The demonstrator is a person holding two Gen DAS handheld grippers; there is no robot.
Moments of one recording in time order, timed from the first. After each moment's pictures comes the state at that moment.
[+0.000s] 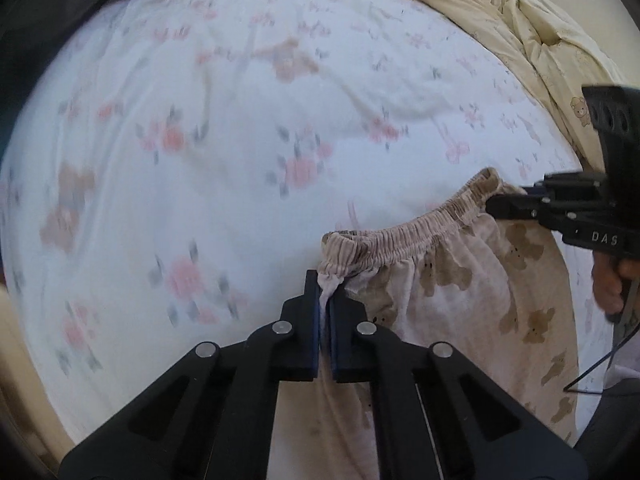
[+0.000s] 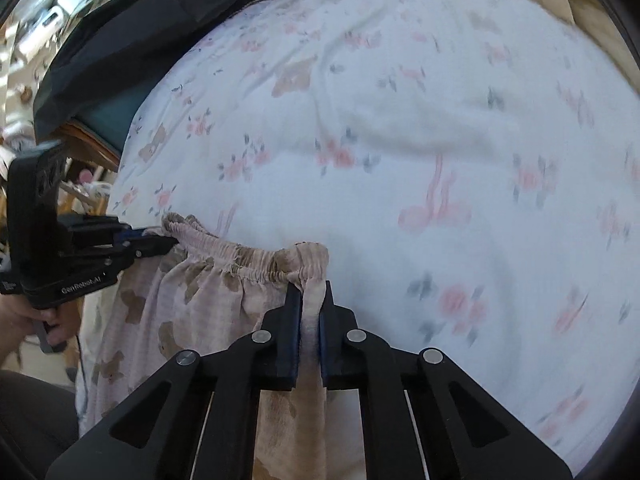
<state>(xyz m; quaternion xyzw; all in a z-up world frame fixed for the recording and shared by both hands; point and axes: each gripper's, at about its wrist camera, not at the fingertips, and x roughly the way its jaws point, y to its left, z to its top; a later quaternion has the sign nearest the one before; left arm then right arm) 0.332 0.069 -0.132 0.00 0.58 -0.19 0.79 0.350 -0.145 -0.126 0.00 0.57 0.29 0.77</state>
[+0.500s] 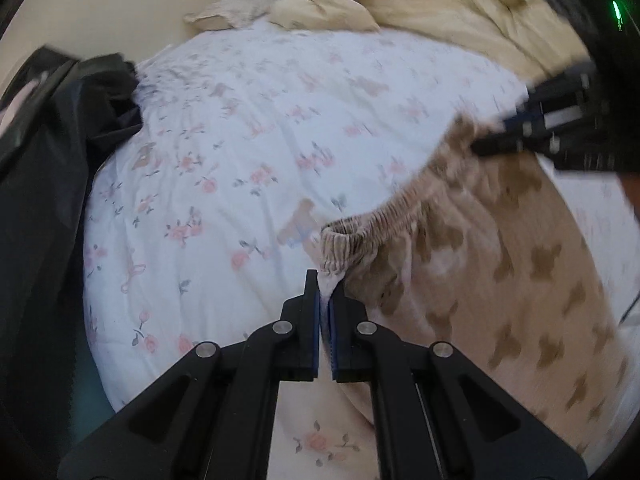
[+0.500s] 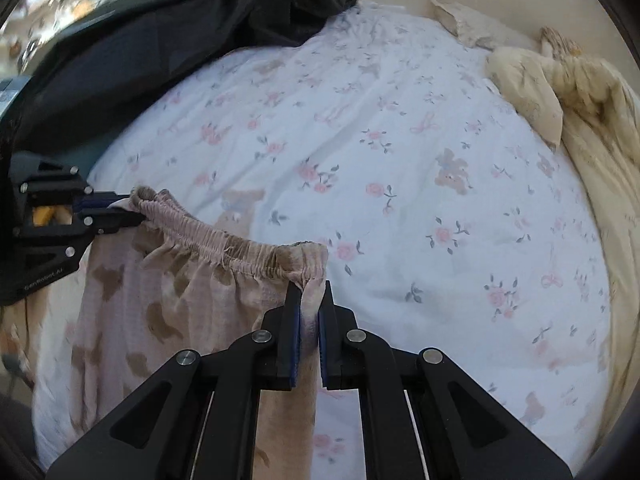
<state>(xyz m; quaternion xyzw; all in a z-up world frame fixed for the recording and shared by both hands) 0.404 0.035 -0.066 0.20 0.48 -0.21 0.83 0.442 -0.130 -0.054 -0.12 0.51 0.25 0.82</state>
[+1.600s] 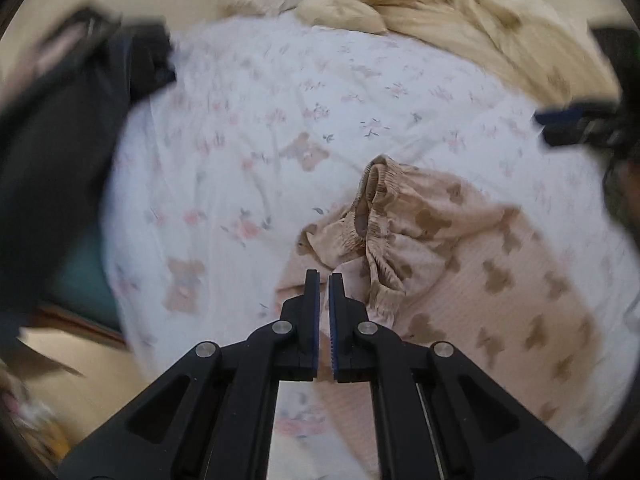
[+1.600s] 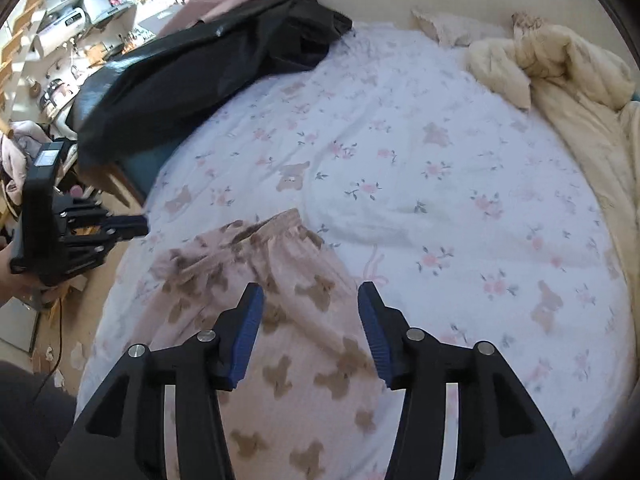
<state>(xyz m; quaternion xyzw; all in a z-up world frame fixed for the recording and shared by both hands) 0.302 0.094 -0.040 0.09 0.50 -0.19 0.84 0.327 -0.183 -0.014 -0.03 0.48 0.27 0.83</state>
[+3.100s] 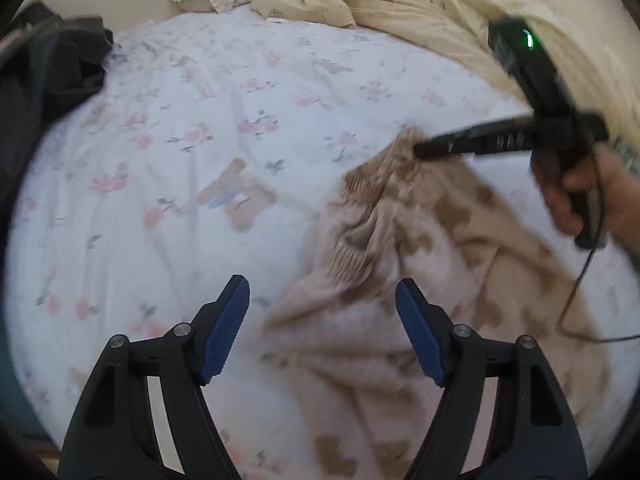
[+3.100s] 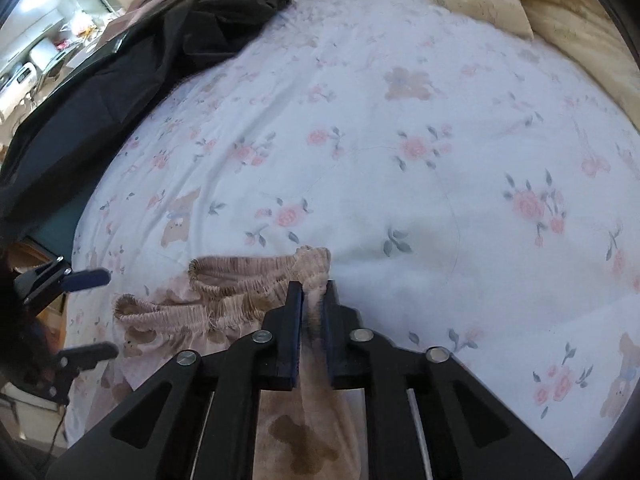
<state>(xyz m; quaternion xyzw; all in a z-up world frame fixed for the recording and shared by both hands) 0.393 0.029 -0.107 0.08 0.49 -0.27 0.83 0.468 -0.202 -0.139 0.06 0.53 0.22 0.82</state>
